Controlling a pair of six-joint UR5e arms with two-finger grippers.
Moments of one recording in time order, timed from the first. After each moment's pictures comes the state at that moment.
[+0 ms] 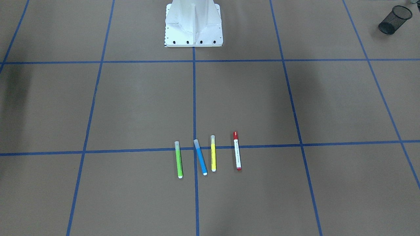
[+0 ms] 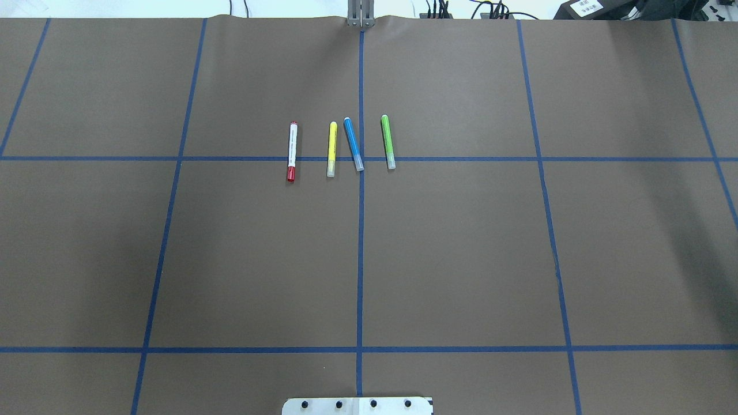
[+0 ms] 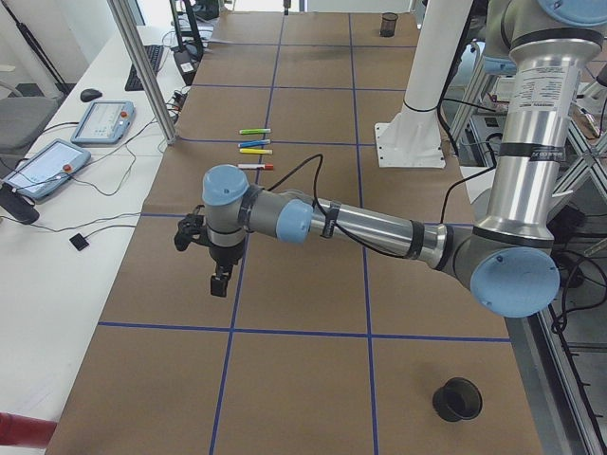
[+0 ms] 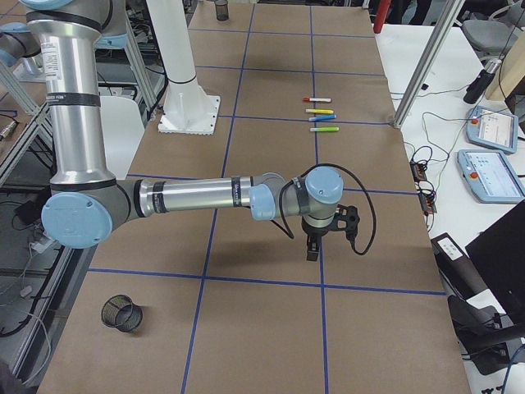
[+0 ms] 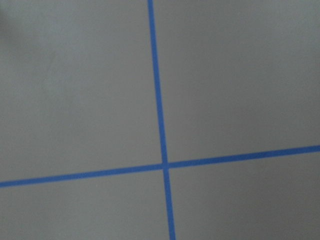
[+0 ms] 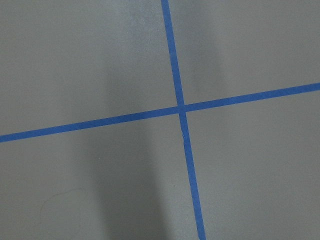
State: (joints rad) left arm -1.47 -1.73 -1.68 -1.62 -2.23 -0.10; right arm 1.45 -1.48 1.62 -1.50 2.37 0.29
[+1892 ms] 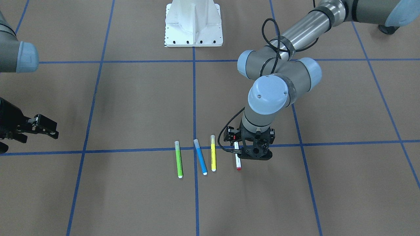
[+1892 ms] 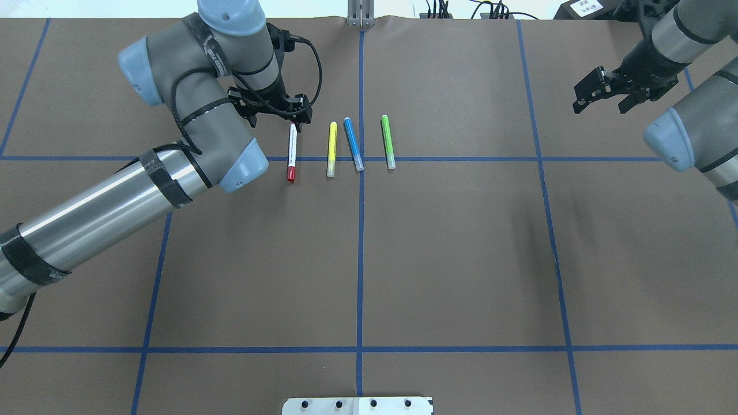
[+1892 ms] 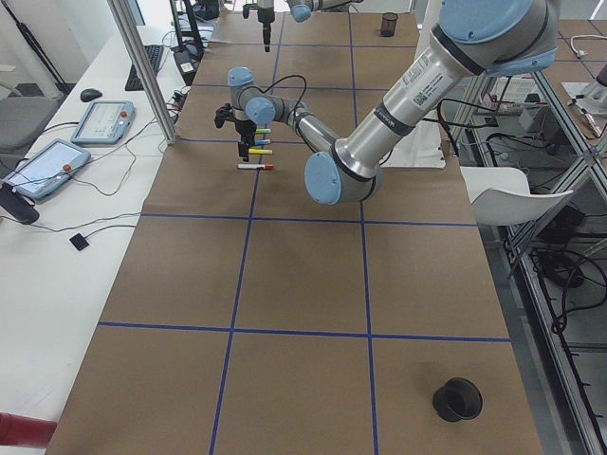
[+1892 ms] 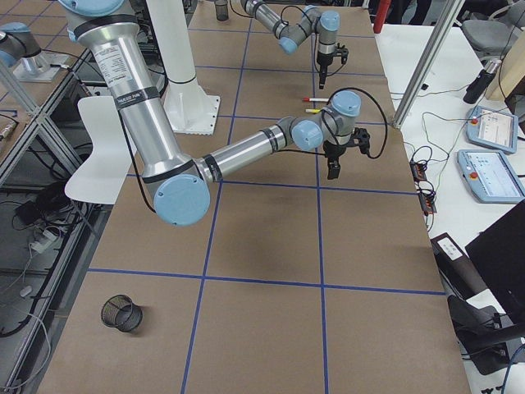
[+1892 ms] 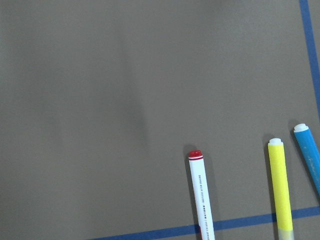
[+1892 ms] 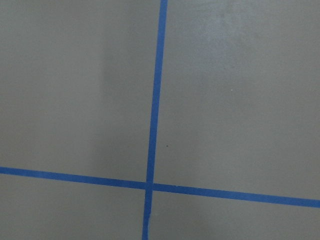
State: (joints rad) left arm -0.77 -2.43 -1.25 -1.68 -2.04 -0.88; right arm 1.12 -1.18 1.62 -1.49 2.30 0.62
